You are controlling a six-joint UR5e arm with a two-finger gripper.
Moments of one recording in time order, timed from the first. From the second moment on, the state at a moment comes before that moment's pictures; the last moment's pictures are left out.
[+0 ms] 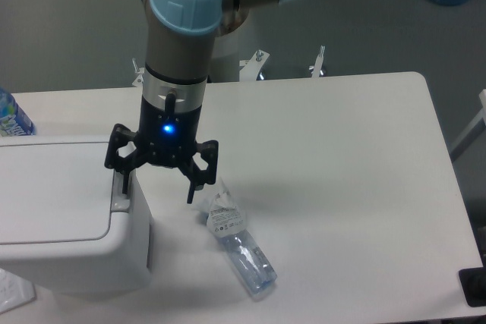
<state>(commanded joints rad) 2.26 -1.81 -1.44 -1.08 1.25 0.25</state>
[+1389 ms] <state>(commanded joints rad) 2.41 -1.82 -1.34 -1.07 1.47 0.36</state>
